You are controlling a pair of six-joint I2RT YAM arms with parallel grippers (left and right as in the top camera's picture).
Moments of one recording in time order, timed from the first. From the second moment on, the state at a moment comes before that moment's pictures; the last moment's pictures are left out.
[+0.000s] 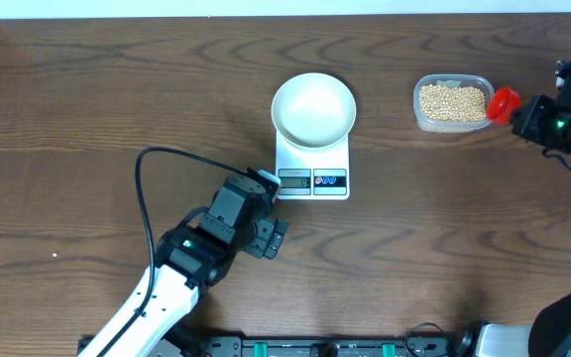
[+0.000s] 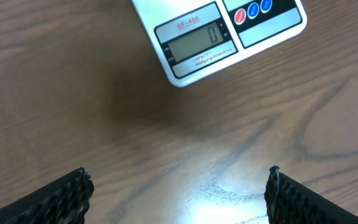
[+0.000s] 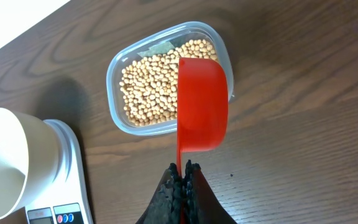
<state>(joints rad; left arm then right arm) -0.56 1.08 0.71 -0.63 -0.04 -0.07 -0.36 1.55 1.33 -0.77 -0.41 0.09</state>
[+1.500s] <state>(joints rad) -0.56 1.09 0.71 -0.52 -0.04 -0.07 -0.36 1.55 1.33 -0.77 -0.41 0.09</state>
